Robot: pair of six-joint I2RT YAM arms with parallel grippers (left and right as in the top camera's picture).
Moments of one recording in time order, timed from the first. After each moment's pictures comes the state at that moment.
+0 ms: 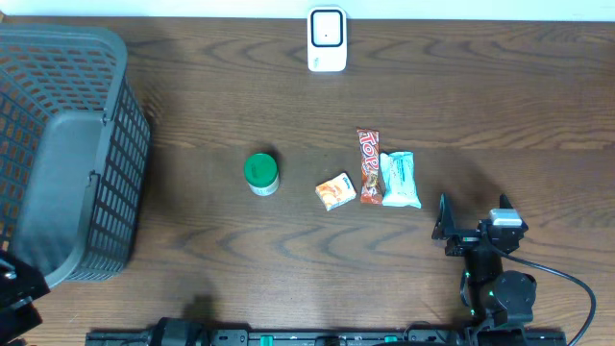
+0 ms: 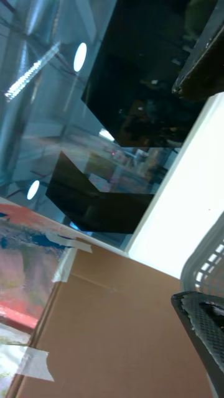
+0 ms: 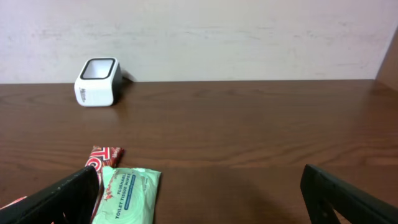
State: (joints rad) left arm -0.13 0.47 1.44 -0.57 -0.56 -0.25; right arm 0.07 0.02 0.01 -0.06 0.07 0.05
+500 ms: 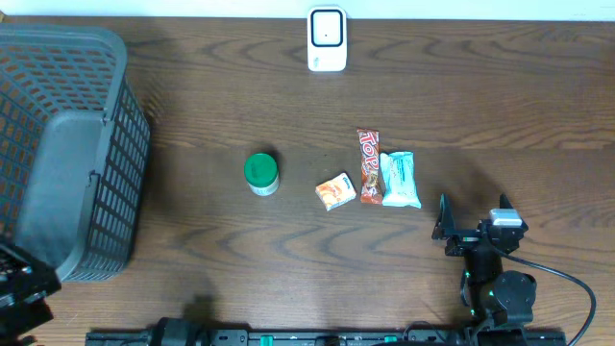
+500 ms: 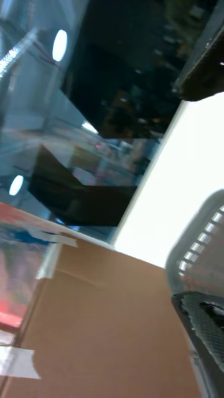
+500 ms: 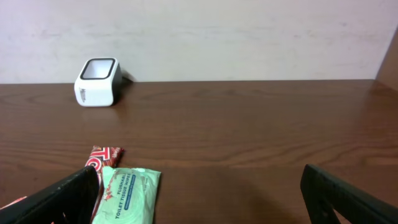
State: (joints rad) left arm -0.13 0.47 1.44 -0.67 -0.56 -0.25; right arm 0.07 0.02 0.01 -0.06 0.07 0.05
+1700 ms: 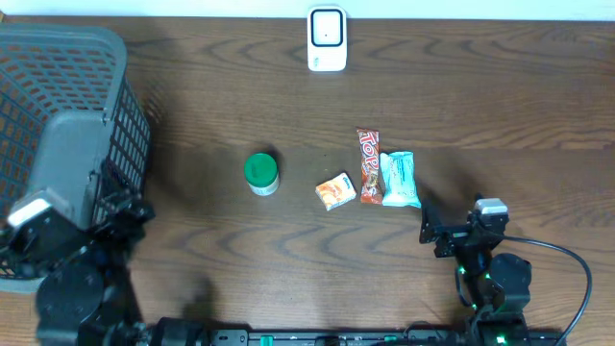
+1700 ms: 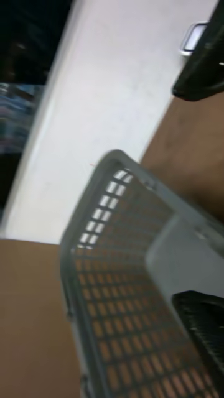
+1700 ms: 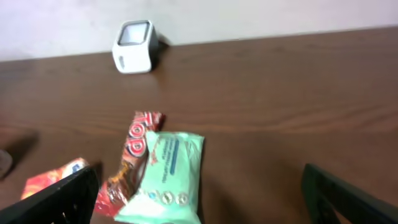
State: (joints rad) left arm -0.13 0.46 0.95 -0.62 -0.56 -0.33; right arm 0.07 0.24 0.05 -0.03 -0.10 0.15
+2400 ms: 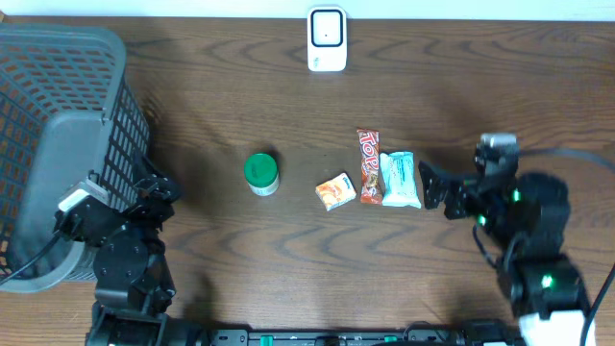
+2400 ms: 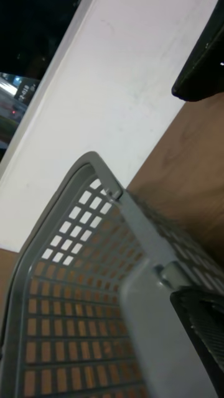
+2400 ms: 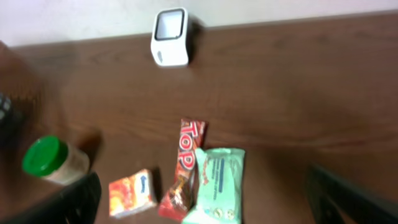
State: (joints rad) left arm -0.13 0.44 0.56 -0.26 -0.55 -0.50; right arm 0.07 0.81 0.76 -0.49 -0.25 0.15
